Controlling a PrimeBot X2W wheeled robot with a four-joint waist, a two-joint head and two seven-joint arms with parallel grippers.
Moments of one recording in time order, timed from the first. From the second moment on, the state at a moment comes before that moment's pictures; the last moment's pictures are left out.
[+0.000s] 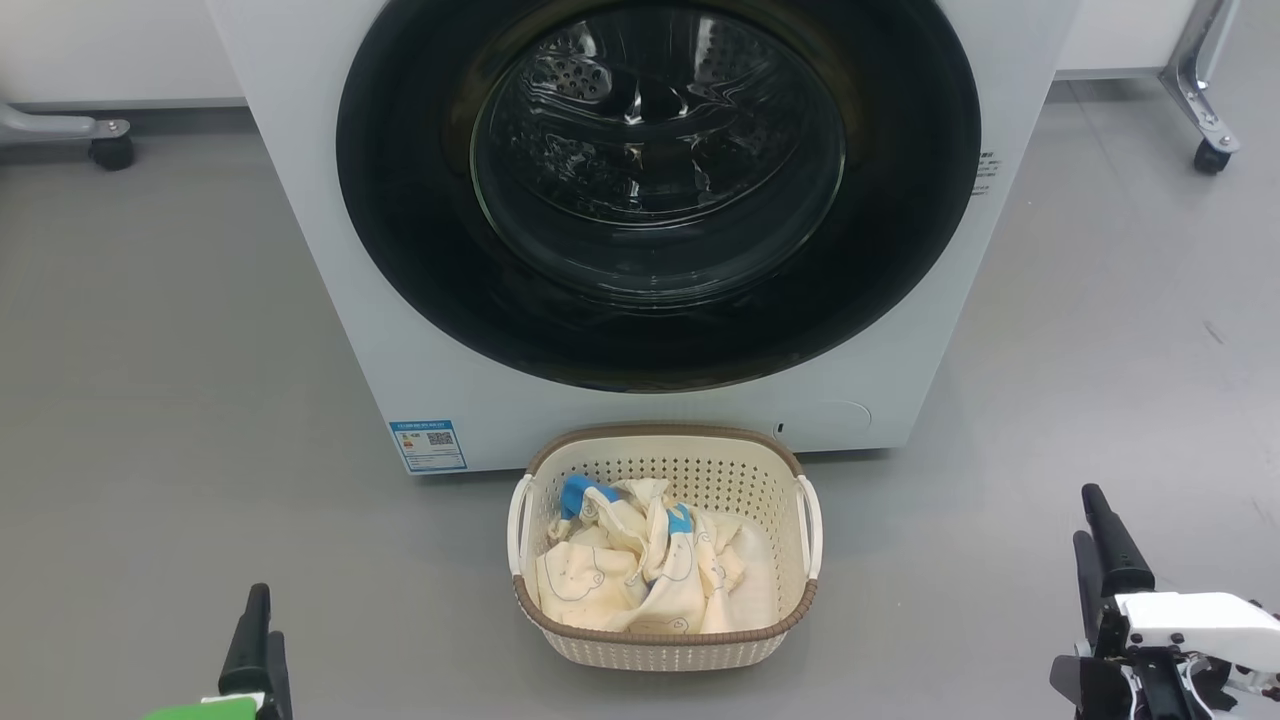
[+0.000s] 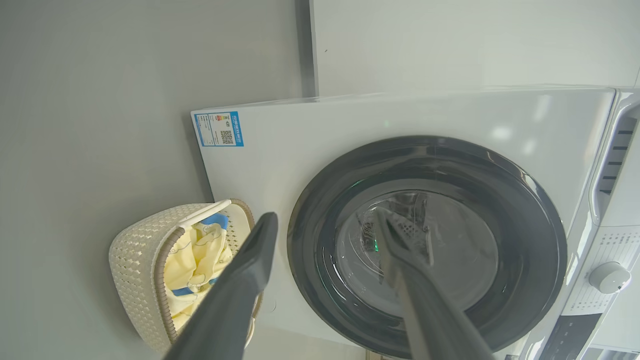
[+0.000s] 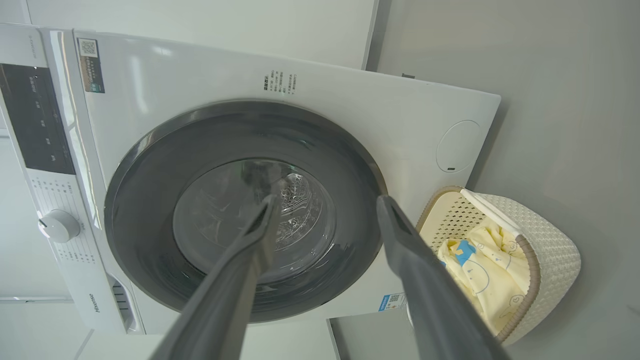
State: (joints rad) left arm -0.05 0.04 -0.09 0.31 -1.62 -0.12 -0.02; right arm 0.01 -0.06 -0.04 0.26 1.53 0.12 -0.03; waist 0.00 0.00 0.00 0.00
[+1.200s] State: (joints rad) left arm -0.12 0.11 -0.20 0.35 -1.10 -0.12 -0.14; right arm 0.01 -0.16 0.05 0.13 0.91 0.12 -0.14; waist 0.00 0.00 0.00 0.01
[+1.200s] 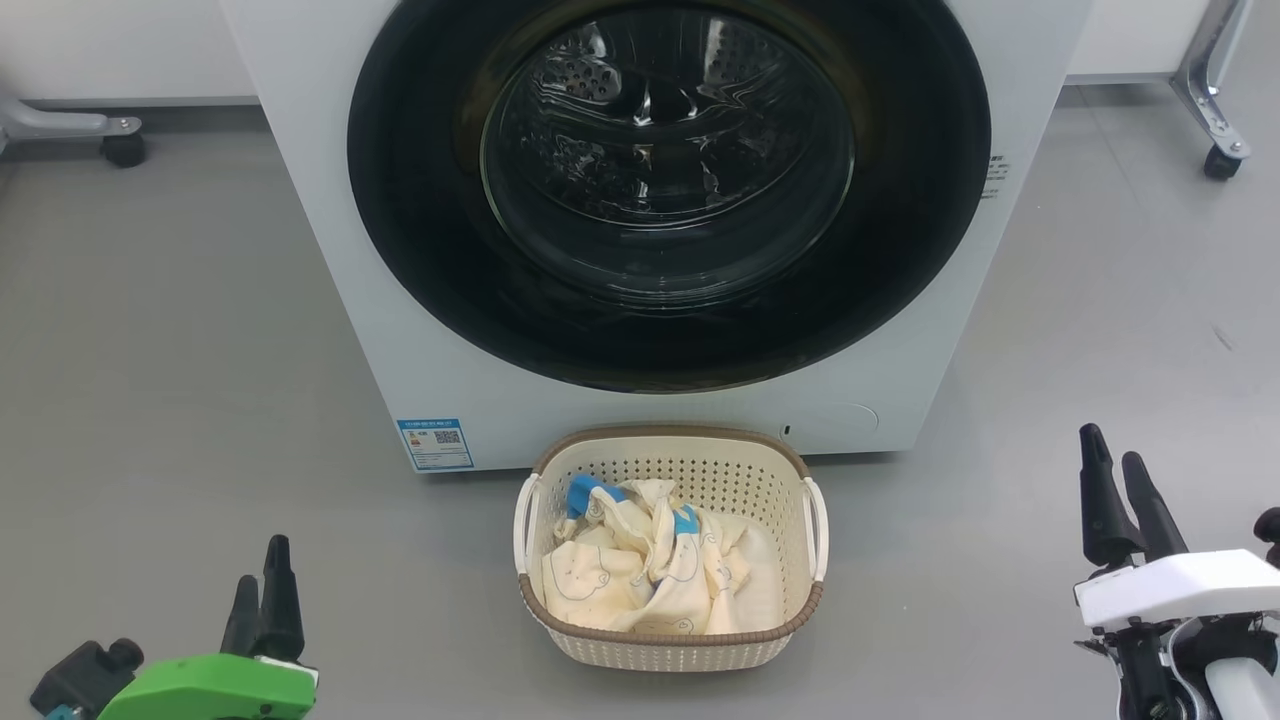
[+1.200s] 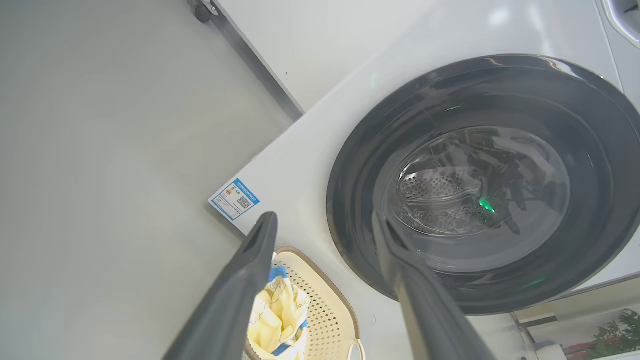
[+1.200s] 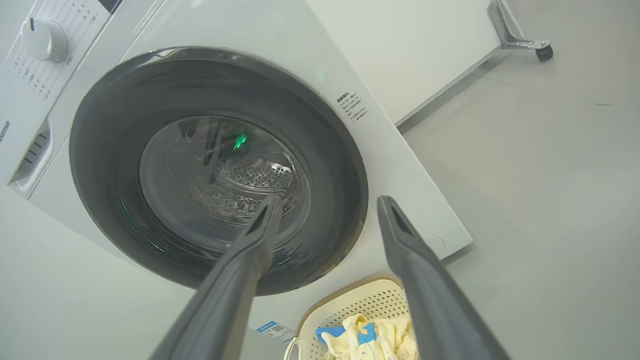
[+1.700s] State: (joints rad) left arm -0.12 0.12 -0.18 0.35 -0.78 -0.12 -0.19; right arm 0.01 -0.20 0.11 0.13 0.63 0.12 -0.18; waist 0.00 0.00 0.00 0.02
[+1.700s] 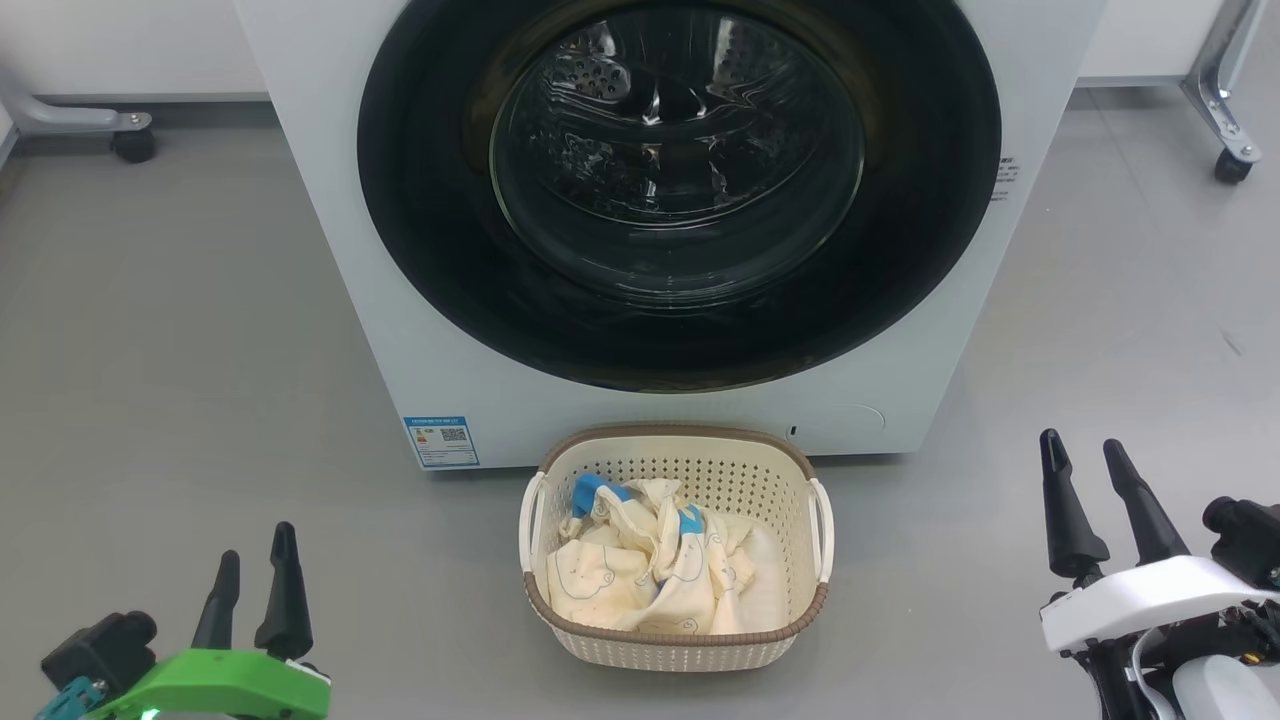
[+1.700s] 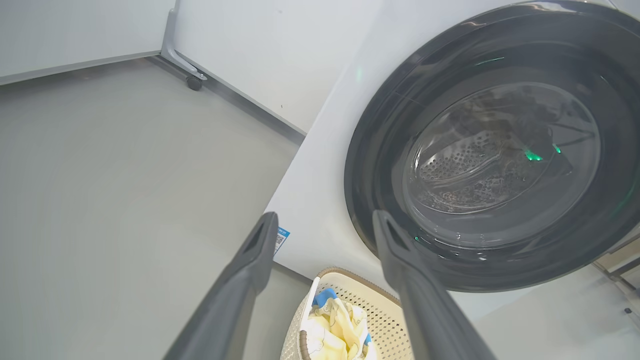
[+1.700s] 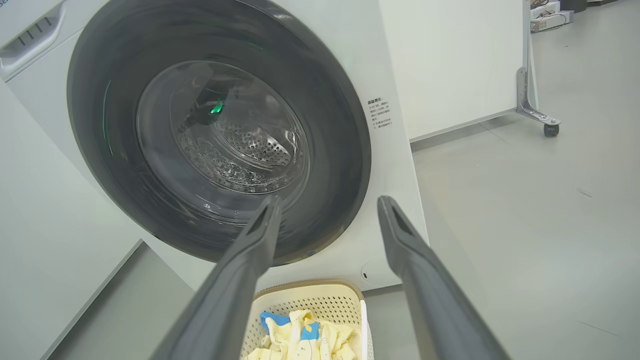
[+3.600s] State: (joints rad) left arm -0.12 0.07 -0.15 0.35 -0.30 -0.12 -0.25; right arm 0.04 -0.18 0.10 0.21 0.27 0.12 -0.25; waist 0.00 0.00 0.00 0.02
